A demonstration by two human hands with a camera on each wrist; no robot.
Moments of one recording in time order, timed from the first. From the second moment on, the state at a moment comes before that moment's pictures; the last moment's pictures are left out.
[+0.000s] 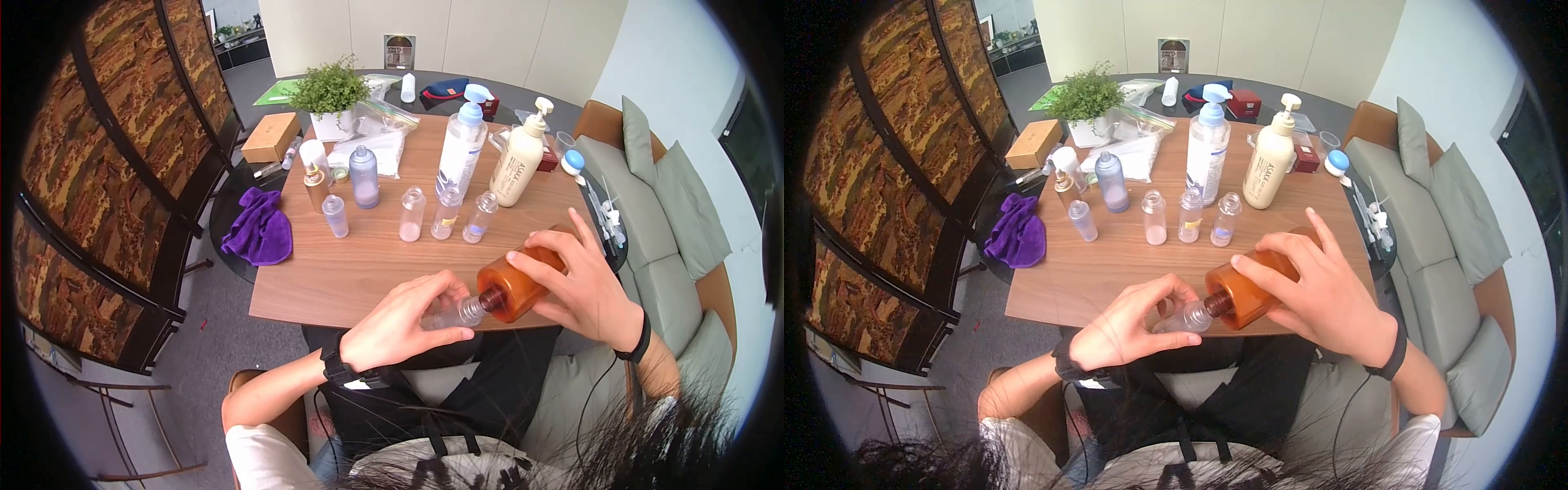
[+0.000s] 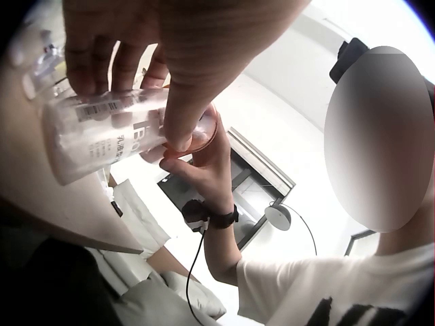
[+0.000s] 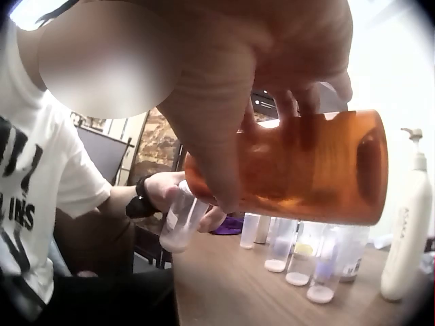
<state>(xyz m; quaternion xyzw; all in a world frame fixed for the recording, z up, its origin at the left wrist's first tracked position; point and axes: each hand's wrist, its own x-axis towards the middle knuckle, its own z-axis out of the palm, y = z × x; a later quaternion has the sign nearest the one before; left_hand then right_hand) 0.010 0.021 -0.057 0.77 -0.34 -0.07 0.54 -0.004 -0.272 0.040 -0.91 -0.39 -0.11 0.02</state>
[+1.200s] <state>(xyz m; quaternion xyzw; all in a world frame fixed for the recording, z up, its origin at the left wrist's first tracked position) 0.118 0.126 -0.017 0.93 -0.22 0.23 0.19 -0.039 -0.335 0.008 -0.93 -0.23 -0.03 0.28</state>
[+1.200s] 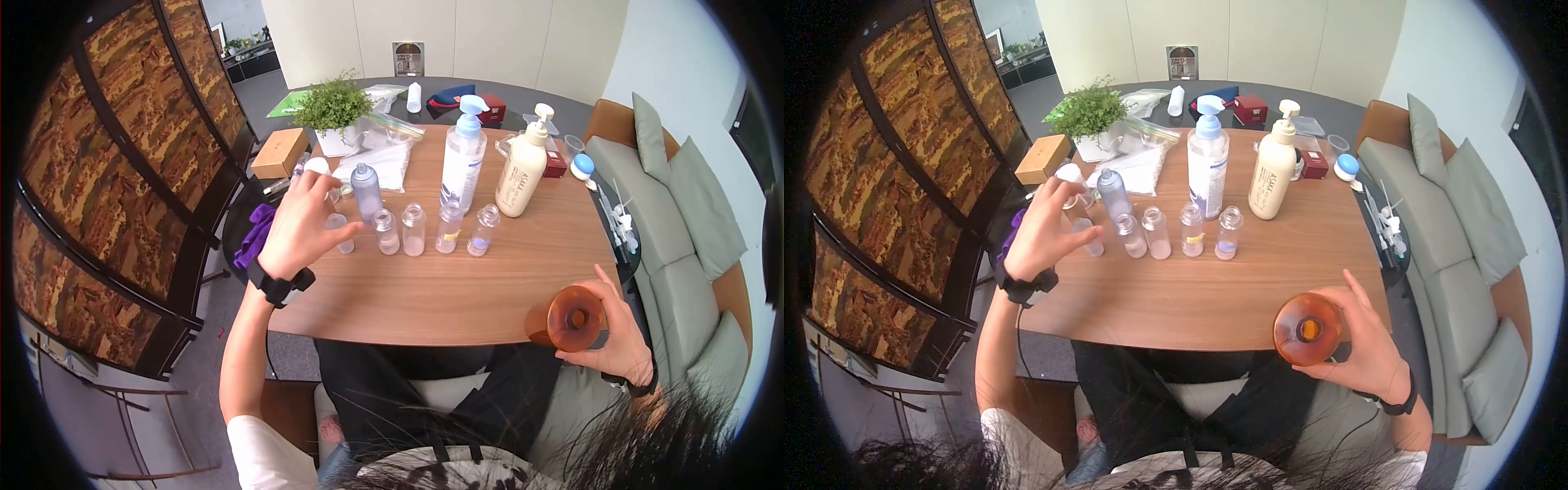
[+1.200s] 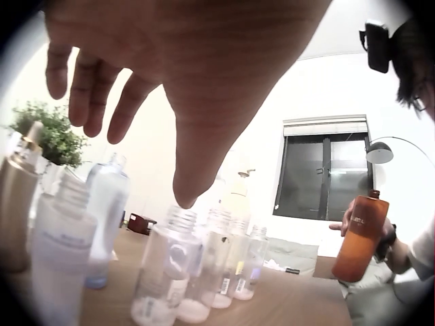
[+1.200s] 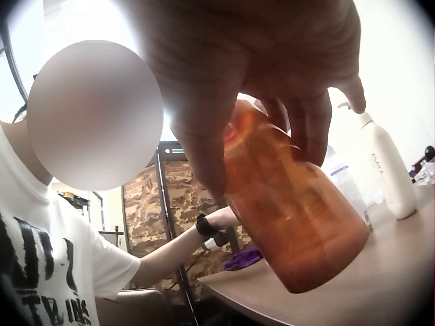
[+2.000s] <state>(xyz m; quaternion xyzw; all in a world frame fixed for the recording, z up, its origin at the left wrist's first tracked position) 0.050 0.074 -0.027 0.76 -0.34 -0.08 0.54 -0.019 -0.285 0.008 -0.90 -0.30 -0.11 0.29</state>
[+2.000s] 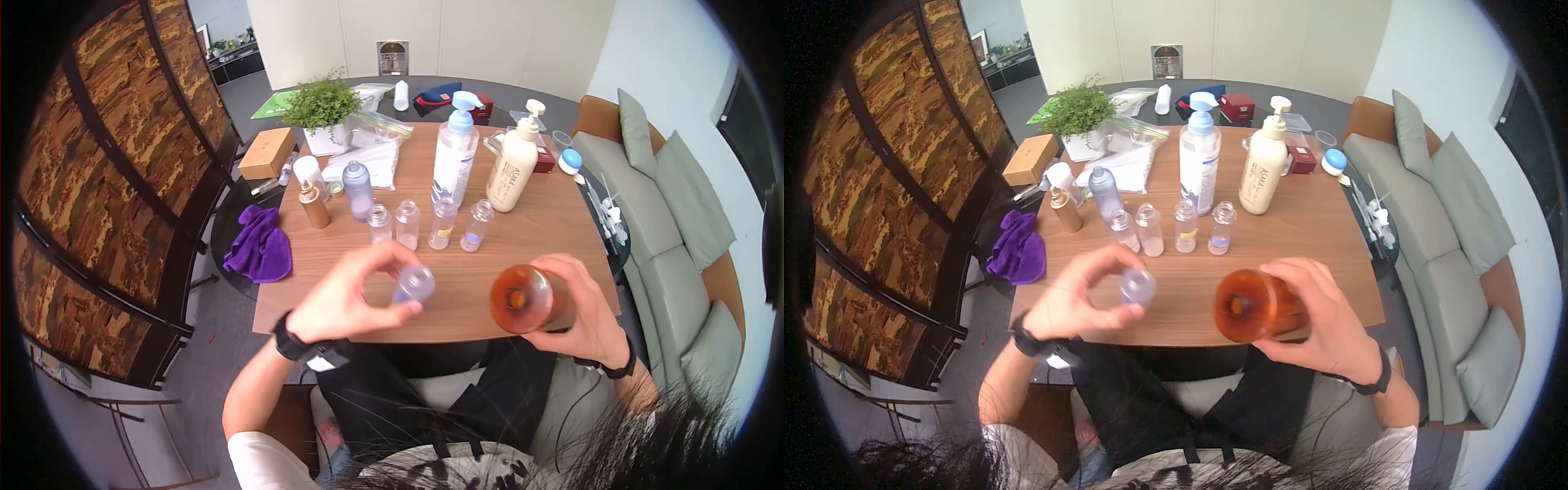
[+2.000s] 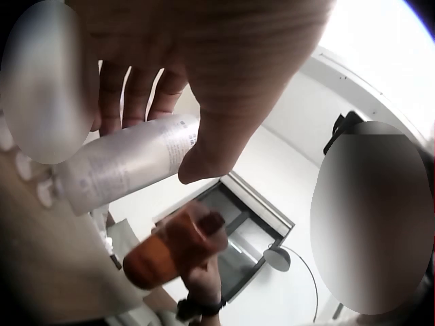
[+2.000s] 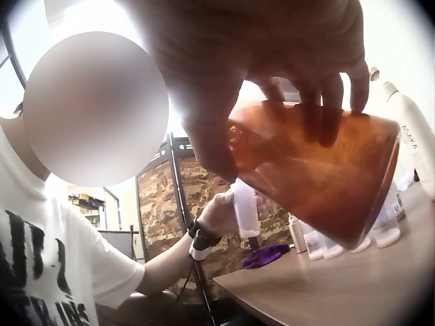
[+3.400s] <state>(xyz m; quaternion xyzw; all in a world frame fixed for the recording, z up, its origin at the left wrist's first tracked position) 0.027 0.027 -0.062 0.77 -0.37 -0.06 0.52 -0.010 -0.257 0.016 -0.92 -0.35 -0.18 -0.05</state>
